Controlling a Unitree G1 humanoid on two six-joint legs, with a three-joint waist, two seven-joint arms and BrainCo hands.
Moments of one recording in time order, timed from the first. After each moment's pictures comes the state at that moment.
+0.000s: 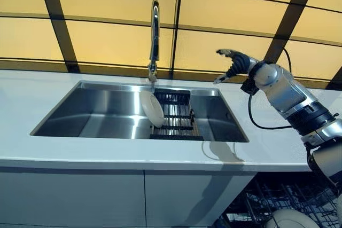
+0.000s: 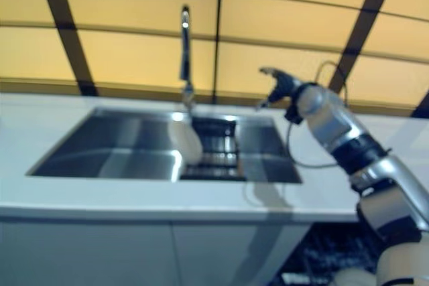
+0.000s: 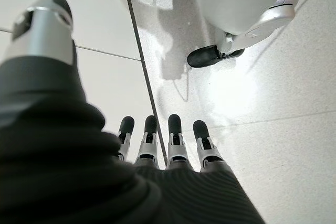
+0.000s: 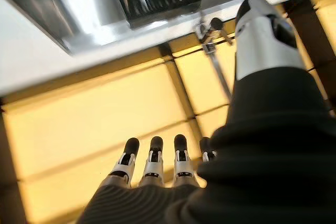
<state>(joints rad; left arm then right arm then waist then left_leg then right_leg) -0.03 0.39 -0.26 1.04 -0.14 0.20 -0.09 -1.28 -0.87 0.73 0.37 -0.16 0.25 0.22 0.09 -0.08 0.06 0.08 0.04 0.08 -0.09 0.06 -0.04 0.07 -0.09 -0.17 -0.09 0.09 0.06</state>
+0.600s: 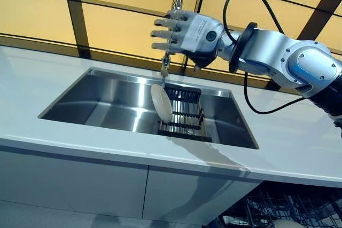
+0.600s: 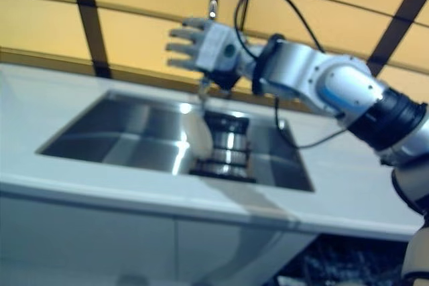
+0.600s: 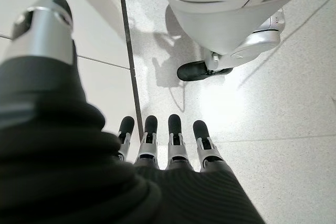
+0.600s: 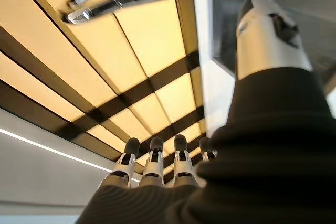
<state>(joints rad) -0.01 0.41 -0.26 0.98 -0.15 0.25 -0.09 -1.66 -1.01 1.06 0.04 -0.74 -0.27 0.10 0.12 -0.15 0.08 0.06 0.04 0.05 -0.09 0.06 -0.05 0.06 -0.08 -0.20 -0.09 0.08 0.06</state>
